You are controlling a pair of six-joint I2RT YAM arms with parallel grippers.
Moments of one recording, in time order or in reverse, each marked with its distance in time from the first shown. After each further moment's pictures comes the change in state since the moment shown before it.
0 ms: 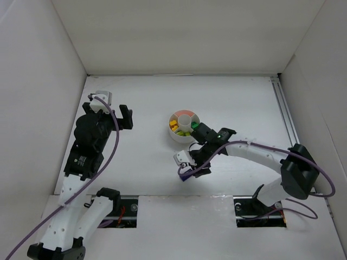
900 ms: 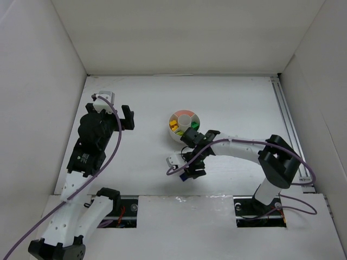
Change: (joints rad) left arm 0.000 0.004 -0.039 0.000 0.003 -0.008; right arm 0.051 0.204 0.040 0.067 0.130 0.079
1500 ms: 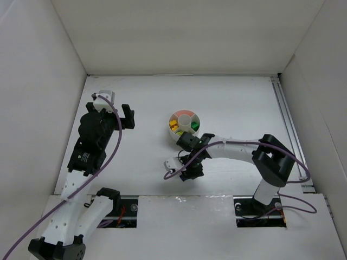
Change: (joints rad) left arm 0.000 0.014 -0.001 0.019 0.001 -0.005; right arm 0.042 0.048 0.000 0.040 0.087 0.030
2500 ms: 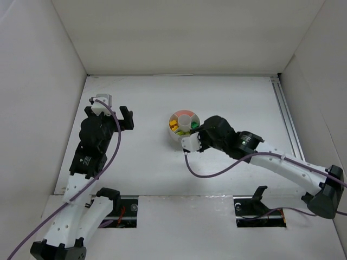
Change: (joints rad) left arm 0.012 -0.038 -0.084 0.070 -0.026 -0.039; right arm -0.025 -0.513 0.020 0.089 0.554 -0.174
